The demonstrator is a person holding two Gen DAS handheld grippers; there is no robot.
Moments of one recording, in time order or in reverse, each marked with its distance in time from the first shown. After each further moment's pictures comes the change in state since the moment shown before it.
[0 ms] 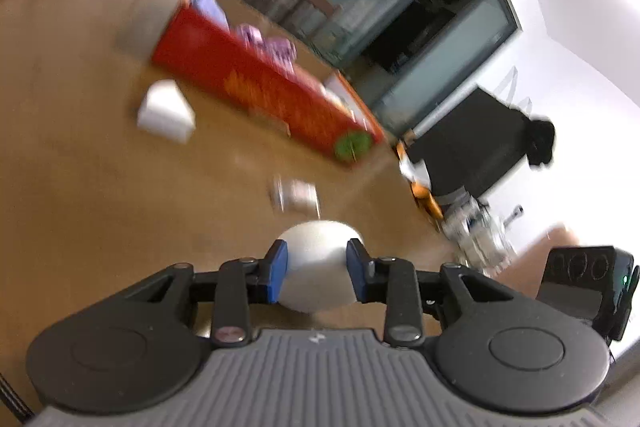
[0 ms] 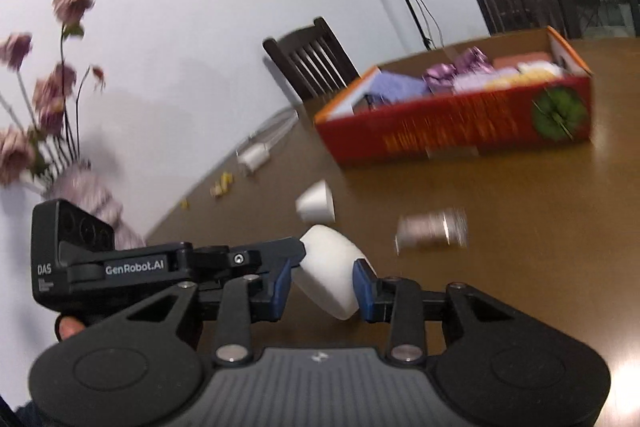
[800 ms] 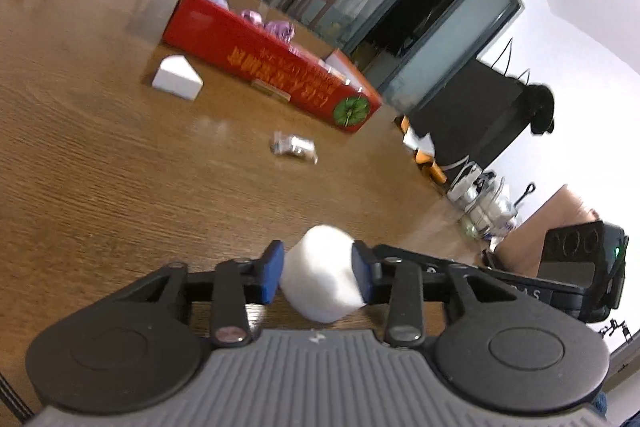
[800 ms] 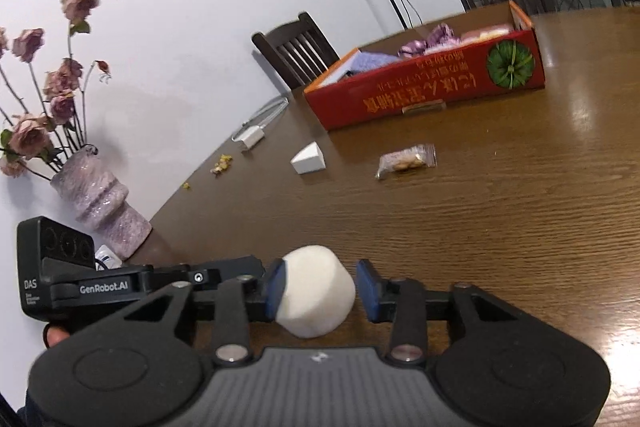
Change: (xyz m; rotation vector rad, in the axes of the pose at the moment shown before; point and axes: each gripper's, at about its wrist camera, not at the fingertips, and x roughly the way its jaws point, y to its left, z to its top) left arm -0.015 -0.016 -0.022 0.043 0.045 0.061; right arm -0.025 -0.008 -0.032 0.077 0.009 -0.002
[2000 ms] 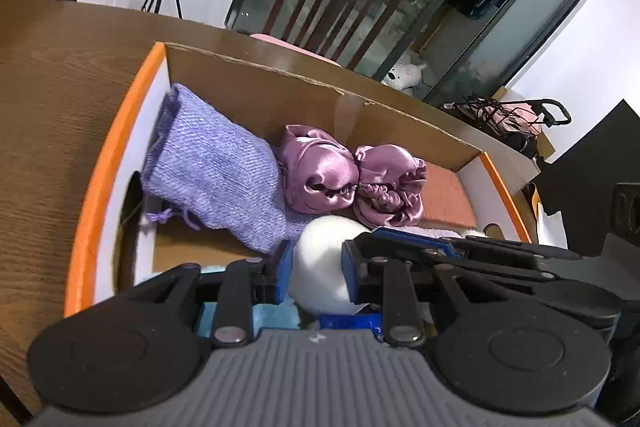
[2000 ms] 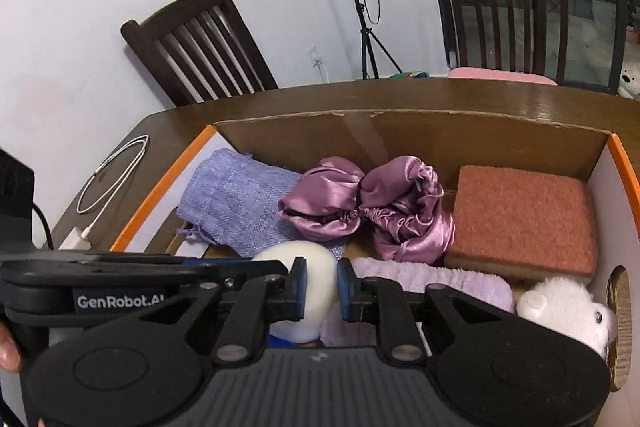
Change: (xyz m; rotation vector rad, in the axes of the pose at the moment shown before) left arm 0.241 0.072 0.304 0.031 0.147 0.228; right arm 0.252 -0.097 0.293 -0.091 0.134 -0.235
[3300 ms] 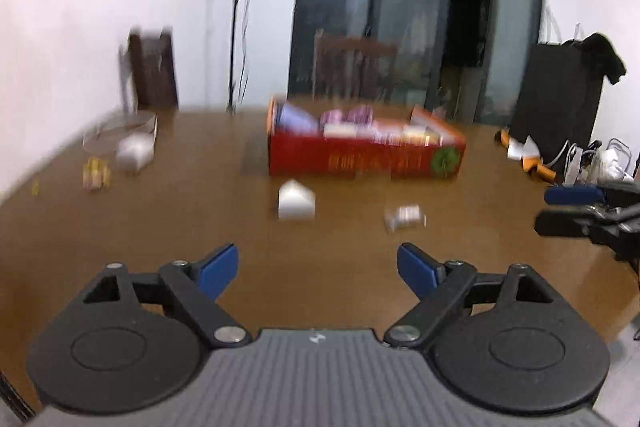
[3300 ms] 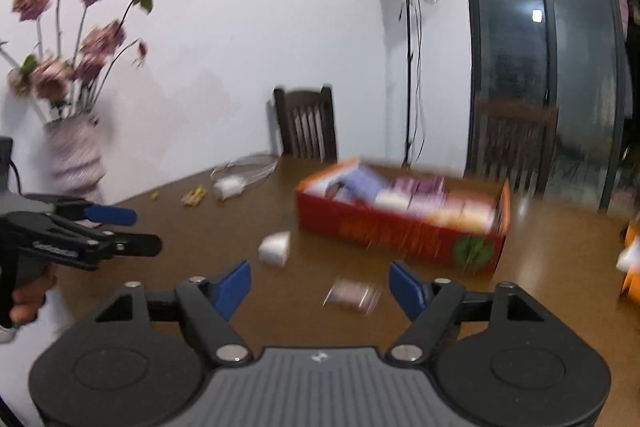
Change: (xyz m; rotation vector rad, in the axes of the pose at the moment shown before) left arm -0.287 -0.072 -0.347 0.242 -0.373 0.271; right arm -0.306 0.099 -0.305 -0.281 -0.334 0.044
